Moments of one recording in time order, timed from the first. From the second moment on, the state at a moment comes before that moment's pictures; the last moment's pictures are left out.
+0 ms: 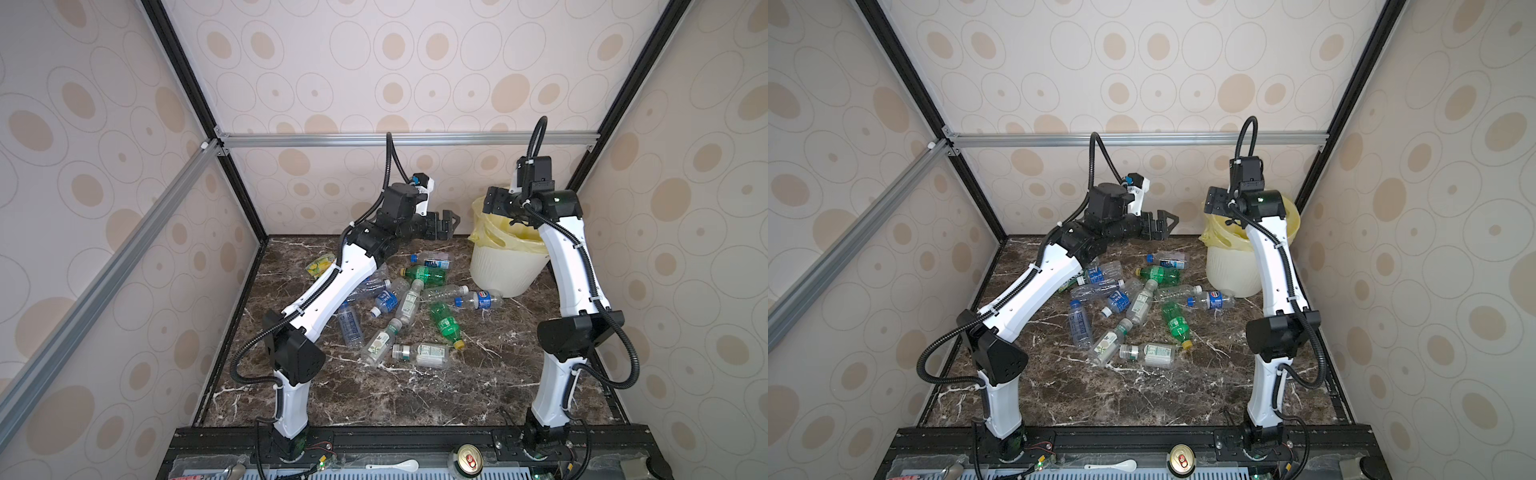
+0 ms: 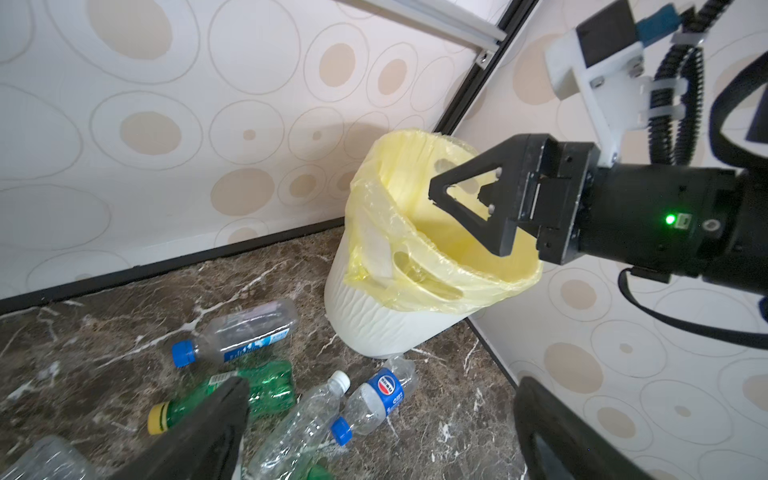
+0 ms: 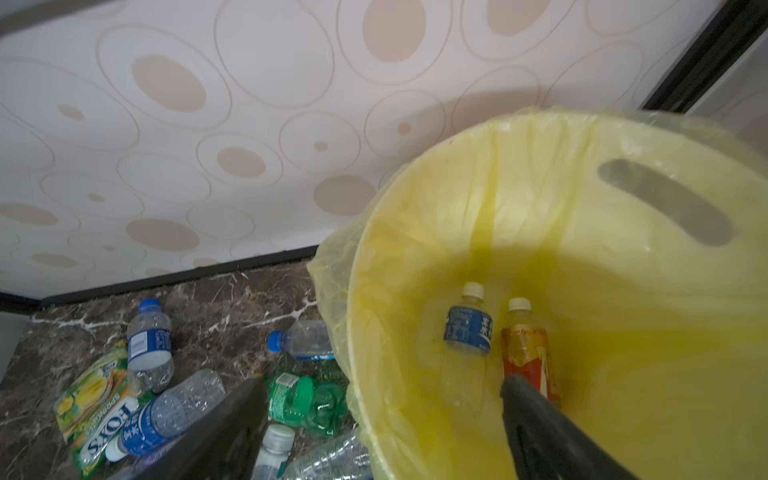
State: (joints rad) left arm -0.66 1.93 2.13 -0.55 0.14 -0.40; right arm 0.15 2.01 2.44 -1.10 0.09 0.30
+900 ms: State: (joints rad) left arm -0.66 1.62 1.60 -0.36 -0.21 -0.19; right arm 0.16 2.17 2.54 -1.16 0.02 0.28
